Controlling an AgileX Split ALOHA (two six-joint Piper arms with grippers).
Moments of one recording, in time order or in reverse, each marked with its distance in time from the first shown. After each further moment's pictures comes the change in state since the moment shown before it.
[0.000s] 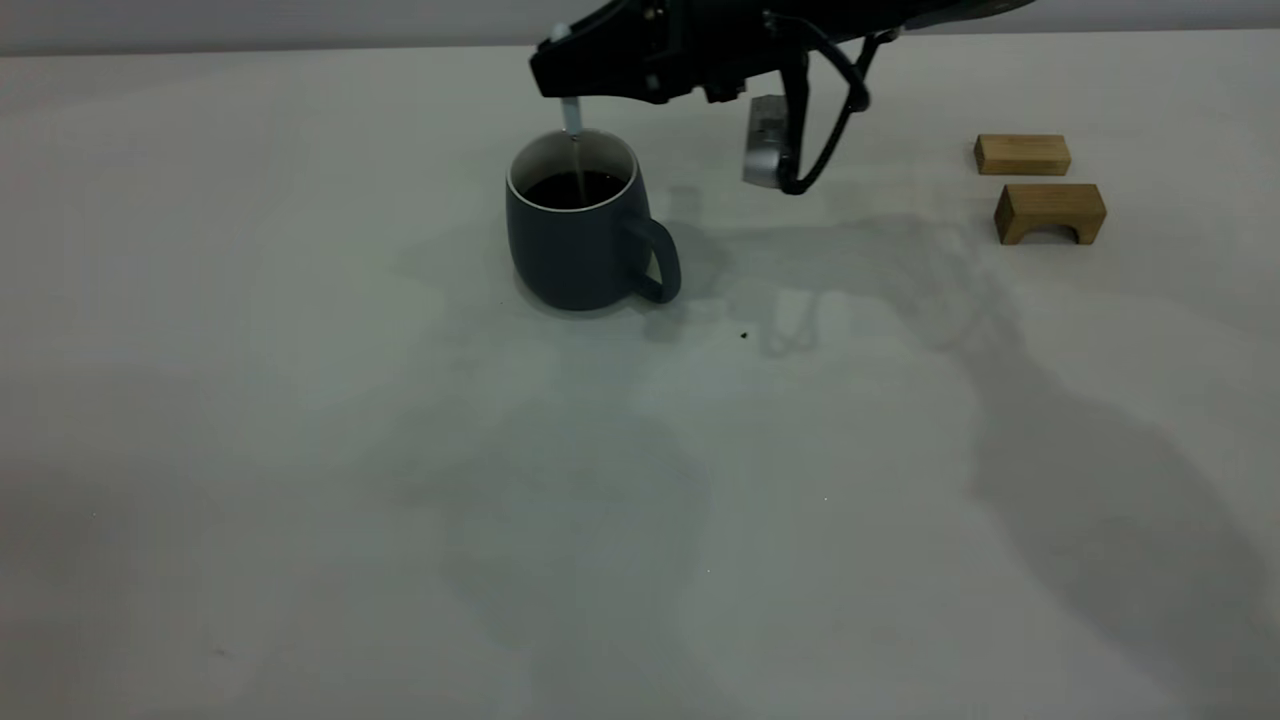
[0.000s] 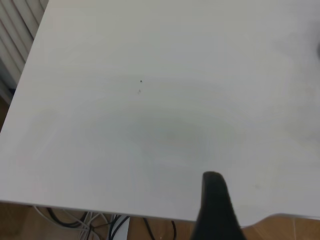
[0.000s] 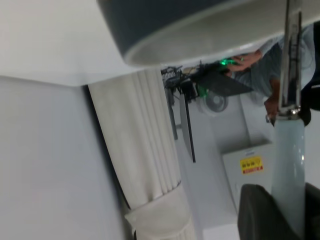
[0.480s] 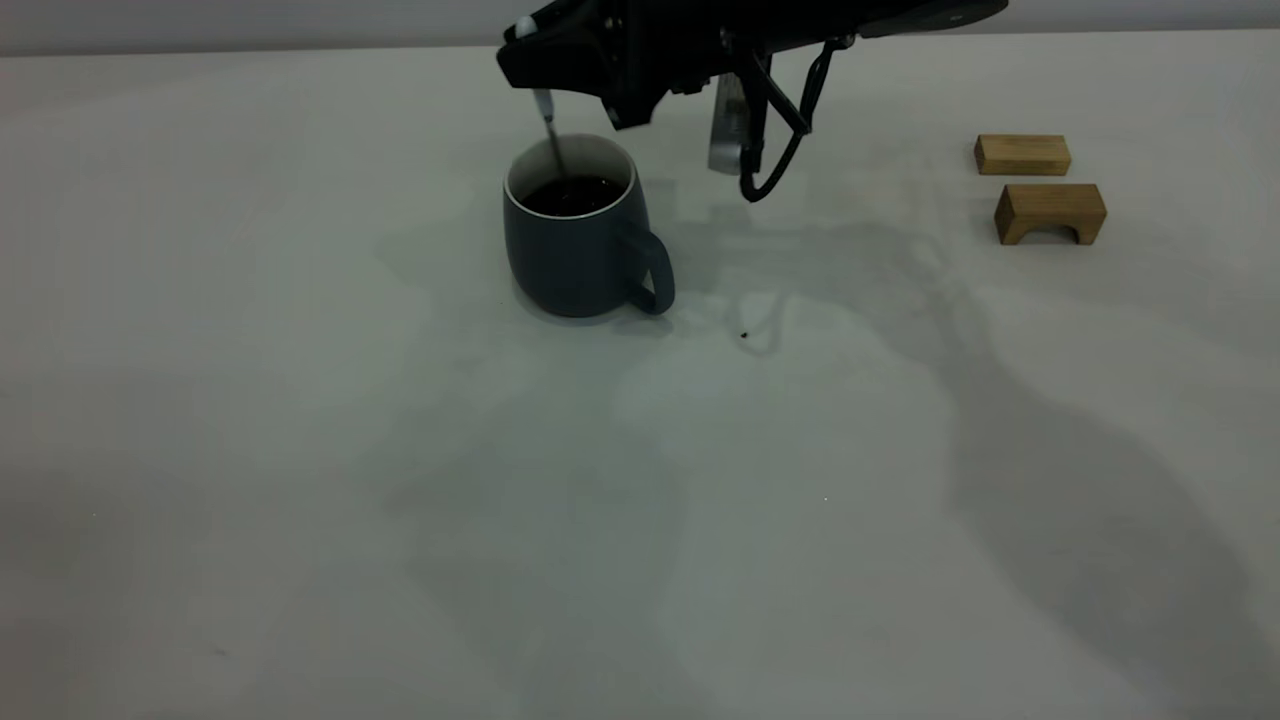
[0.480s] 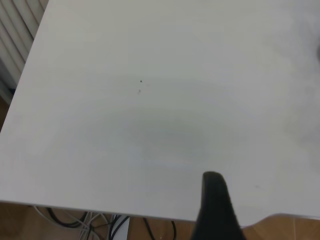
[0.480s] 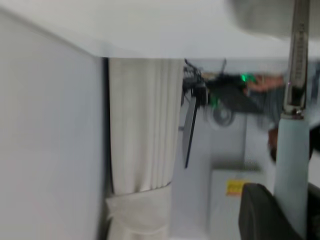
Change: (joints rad) left arm 0.000 0.000 0.000 0.000 0.000 0.000; right arm 0.038 0.001 0.000 0.096 -0.120 -0.379
